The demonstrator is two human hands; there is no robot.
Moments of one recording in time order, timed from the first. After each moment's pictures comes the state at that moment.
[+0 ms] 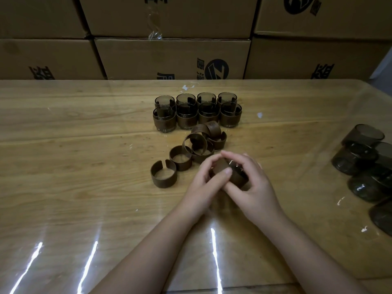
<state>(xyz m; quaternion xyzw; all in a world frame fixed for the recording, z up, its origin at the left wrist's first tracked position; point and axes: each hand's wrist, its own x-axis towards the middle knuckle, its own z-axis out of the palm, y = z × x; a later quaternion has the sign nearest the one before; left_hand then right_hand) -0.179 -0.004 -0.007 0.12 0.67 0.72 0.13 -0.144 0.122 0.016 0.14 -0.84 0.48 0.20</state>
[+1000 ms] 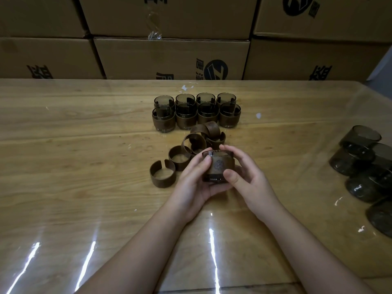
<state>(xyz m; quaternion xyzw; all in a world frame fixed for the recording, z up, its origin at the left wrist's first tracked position) -0.186 -0.015 -0.003 0.06 0.40 0.89 0.22 -0.162 0.135 0.002 0.13 -0.73 0.67 0.05</state>
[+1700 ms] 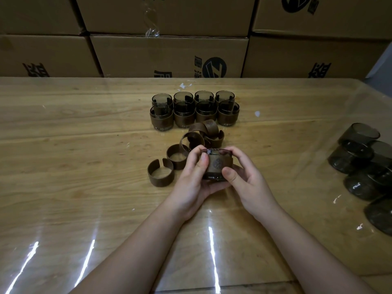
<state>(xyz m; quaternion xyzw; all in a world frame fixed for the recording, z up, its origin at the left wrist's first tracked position) -0.185 -0.012 -0.002 0.10 0.43 0.88 0.20 -0.164 0.132 -0.003 0.12 -0.70 0.70 0.06</state>
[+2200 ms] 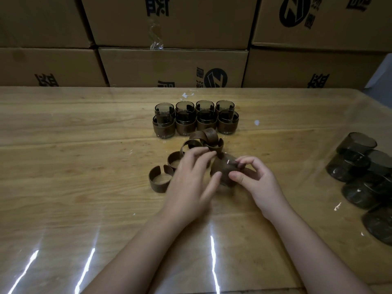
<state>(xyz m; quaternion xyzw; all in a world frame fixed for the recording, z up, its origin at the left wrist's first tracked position) -0.178 -0.023 0.009 0.23 0.90 0.34 -0.18 -0.179 0.162 -0.009 0.06 -0.71 0.70 0.09</state>
